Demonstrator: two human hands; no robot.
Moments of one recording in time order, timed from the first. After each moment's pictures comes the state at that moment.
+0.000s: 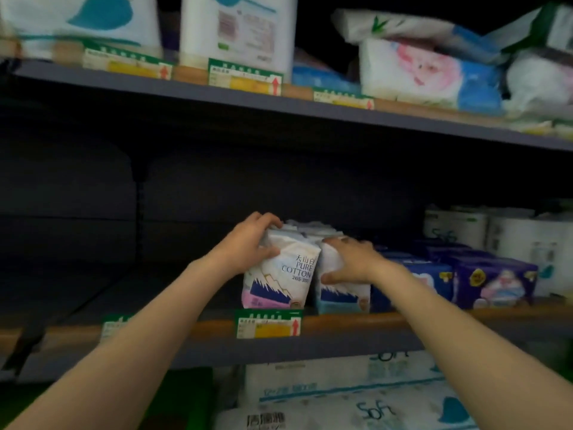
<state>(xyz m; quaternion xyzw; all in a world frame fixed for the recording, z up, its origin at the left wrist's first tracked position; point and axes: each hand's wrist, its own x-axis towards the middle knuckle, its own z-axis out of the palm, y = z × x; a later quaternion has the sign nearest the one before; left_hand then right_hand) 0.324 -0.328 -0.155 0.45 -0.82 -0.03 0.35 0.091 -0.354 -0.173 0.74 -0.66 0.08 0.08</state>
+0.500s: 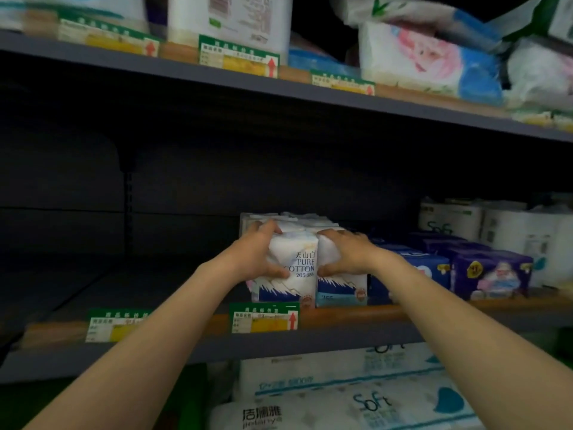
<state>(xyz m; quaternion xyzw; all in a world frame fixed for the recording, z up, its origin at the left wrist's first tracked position) 0.308 -0.335 -0.176 0.49 -0.82 -0.10 0.28 0.089 -0.366 -0.175 0.74 -0.67 0.09 0.04</state>
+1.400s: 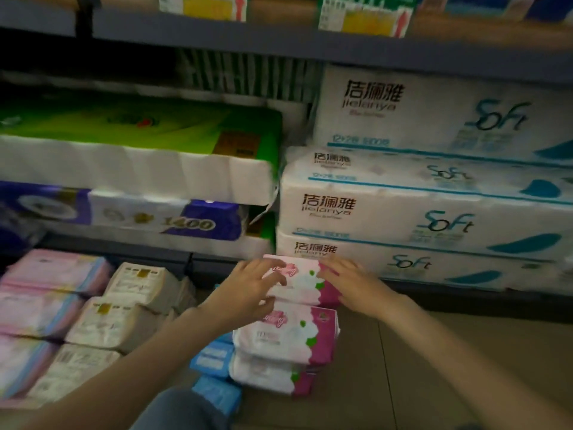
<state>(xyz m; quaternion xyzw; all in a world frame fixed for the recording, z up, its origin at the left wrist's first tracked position) 0.386 -0.124 -0.548 0.47 -0.87 -0.05 0.12 0.146 -0.172 -0.549 0.90 -0.42 -0.10 -0.09</state>
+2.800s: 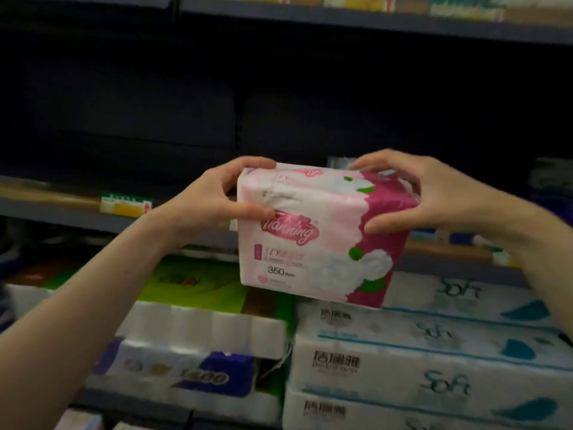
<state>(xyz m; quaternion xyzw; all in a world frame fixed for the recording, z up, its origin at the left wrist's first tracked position) 0.461 -0.158 -0.188 0.40 -0.70 -0.34 0.48 0.185 -0.168 -0.137 0.88 -0.37 0.26 -0.14</state>
